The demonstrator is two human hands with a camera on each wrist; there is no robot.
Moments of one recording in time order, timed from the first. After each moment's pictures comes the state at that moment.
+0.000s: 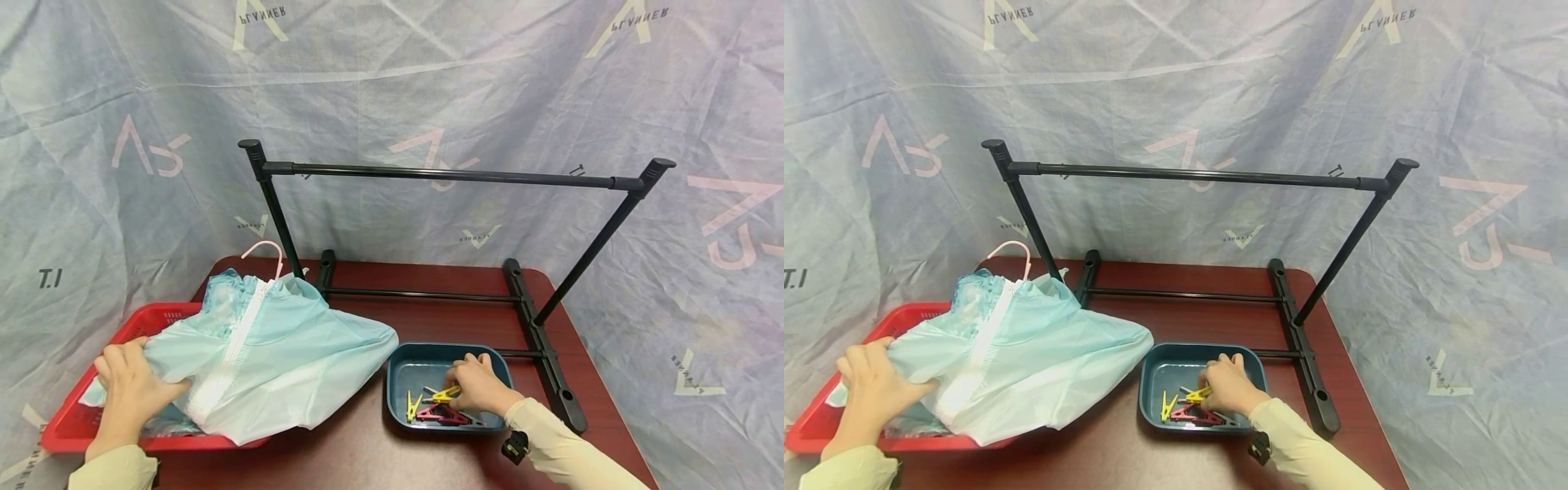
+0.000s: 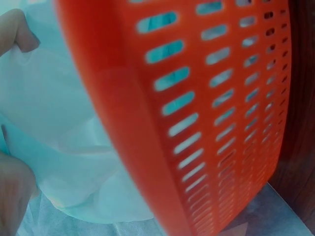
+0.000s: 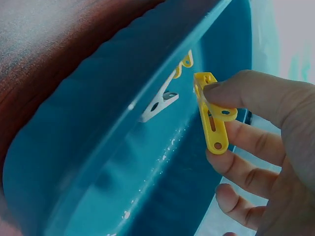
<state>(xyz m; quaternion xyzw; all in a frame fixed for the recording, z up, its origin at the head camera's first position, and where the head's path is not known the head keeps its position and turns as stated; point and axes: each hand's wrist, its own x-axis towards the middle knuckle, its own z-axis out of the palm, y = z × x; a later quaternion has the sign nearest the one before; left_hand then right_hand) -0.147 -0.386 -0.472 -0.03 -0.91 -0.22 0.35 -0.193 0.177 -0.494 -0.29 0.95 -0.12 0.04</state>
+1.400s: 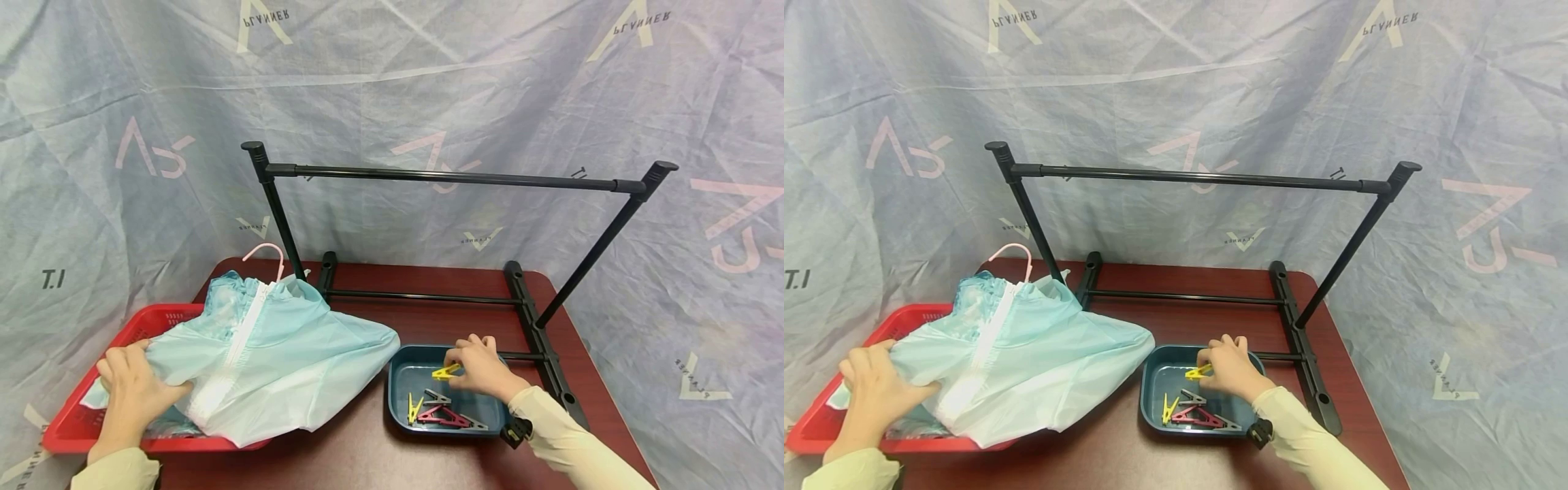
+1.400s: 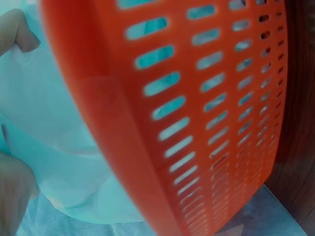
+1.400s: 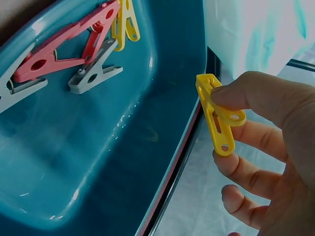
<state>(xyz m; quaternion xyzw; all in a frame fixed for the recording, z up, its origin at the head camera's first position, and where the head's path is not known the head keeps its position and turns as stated) -0.148 -0.387 -0.479 -0.05 -0.90 -0.23 0.37 -0.210 0.176 -0.465 -0.28 0.95 -0.14 -0.01</state>
